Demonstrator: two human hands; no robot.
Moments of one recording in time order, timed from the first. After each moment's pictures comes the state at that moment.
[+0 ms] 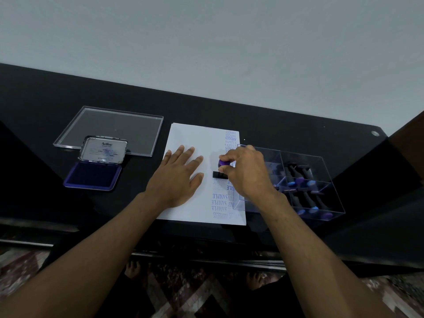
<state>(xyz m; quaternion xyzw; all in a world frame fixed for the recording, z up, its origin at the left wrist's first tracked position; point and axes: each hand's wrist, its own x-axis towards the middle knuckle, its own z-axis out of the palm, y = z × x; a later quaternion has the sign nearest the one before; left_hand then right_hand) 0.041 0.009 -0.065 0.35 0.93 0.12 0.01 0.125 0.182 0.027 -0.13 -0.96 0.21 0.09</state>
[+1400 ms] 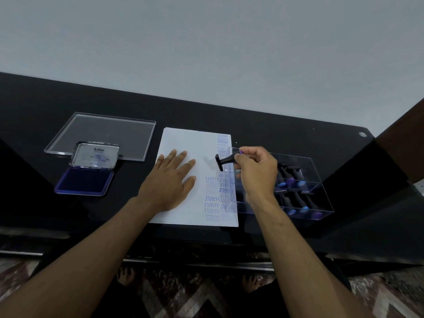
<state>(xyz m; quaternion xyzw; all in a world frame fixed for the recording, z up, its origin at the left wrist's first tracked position) 0.041 0.008 -0.069 0.35 0.93 0.12 -0.01 0.133 0.197 0.015 -0.30 -0.71 0.59 0.26</state>
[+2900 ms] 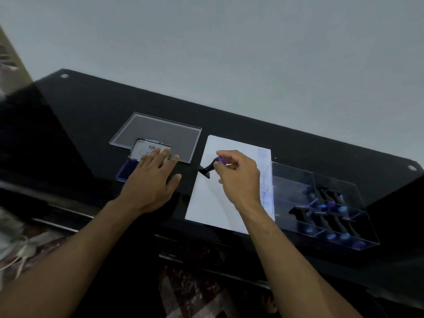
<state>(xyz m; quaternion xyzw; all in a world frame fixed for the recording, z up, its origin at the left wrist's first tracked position) 0.041 -0.126 -0.045 0.23 0.96 0.14 -0.04 0.100 0.084 0.017 -0.14 -0.83 0.51 0.18</state>
